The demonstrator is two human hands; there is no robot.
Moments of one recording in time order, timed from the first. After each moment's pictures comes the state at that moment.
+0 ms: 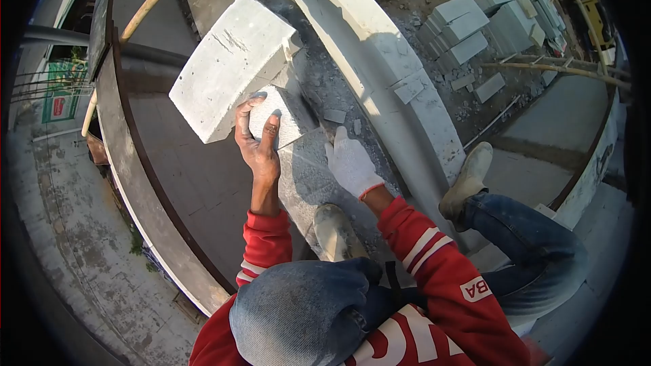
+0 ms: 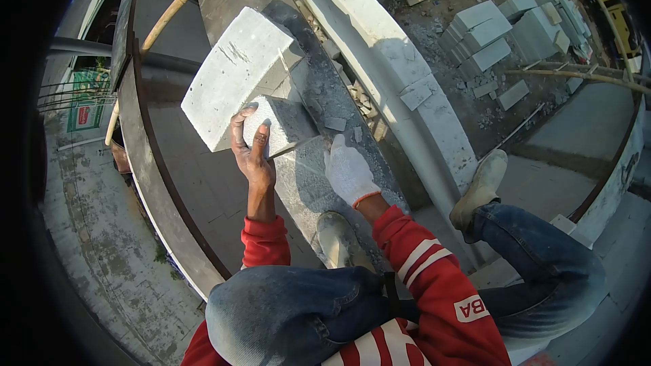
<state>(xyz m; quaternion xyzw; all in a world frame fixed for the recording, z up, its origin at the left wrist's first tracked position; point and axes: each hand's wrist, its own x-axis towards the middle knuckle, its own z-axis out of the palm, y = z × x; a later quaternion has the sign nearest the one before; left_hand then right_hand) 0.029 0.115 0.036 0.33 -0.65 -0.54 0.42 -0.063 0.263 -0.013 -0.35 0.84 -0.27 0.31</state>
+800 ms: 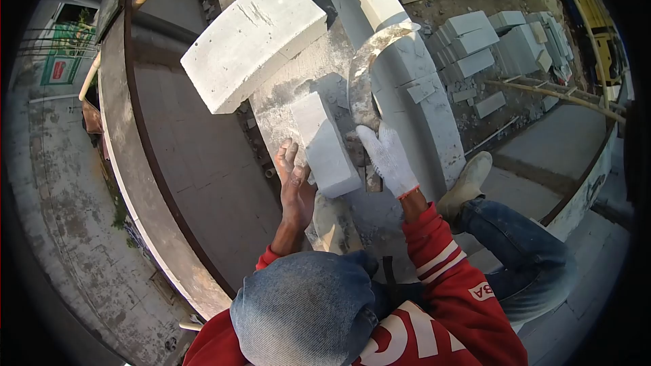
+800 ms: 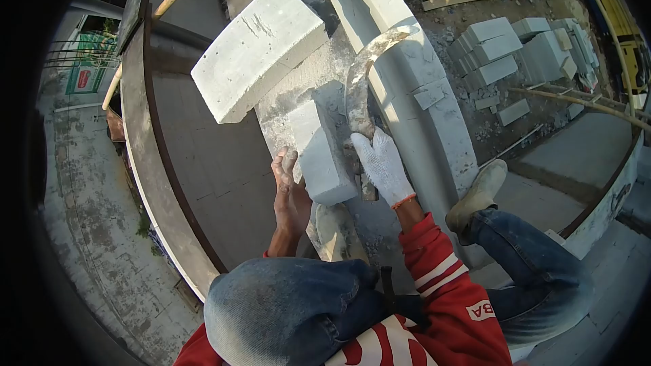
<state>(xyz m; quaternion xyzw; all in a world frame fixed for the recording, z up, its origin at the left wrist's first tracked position) 0.102 0.223 0.030 0.41 -0.38 -0.79 0.27 -0.094 0.295 0.021 -0.22 0.74 -0.50 0.39</state>
